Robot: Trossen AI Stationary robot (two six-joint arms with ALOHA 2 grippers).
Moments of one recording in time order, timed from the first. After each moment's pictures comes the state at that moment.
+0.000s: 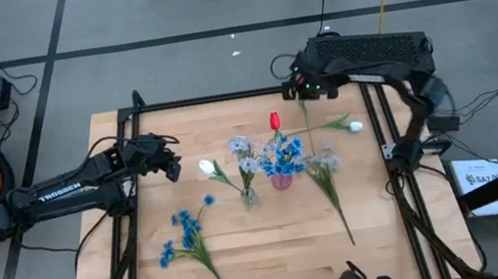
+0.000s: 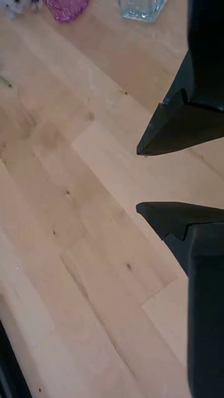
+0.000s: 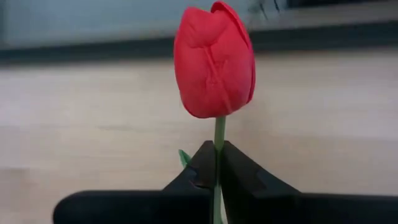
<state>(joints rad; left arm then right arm) 0.42 0.69 0.45 -0.56 -0.11 -0.41 -0.79 1.72 1.16 -0.53 0.08 0.81</state>
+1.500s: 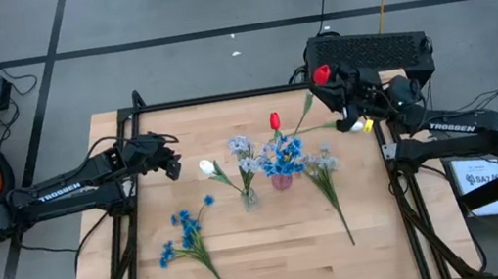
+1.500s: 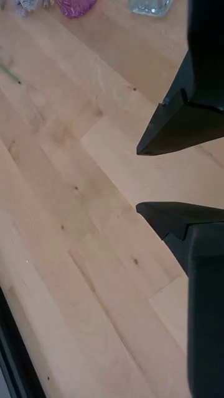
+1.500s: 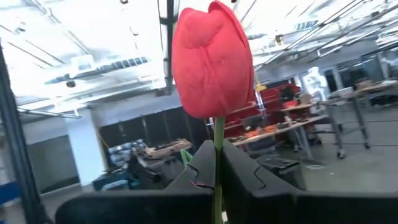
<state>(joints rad) 0.42 0.69 0.45 -0.54 -0.13 -0.41 -0.43 0.84 0.55 0.71 -0.17 0.37</state>
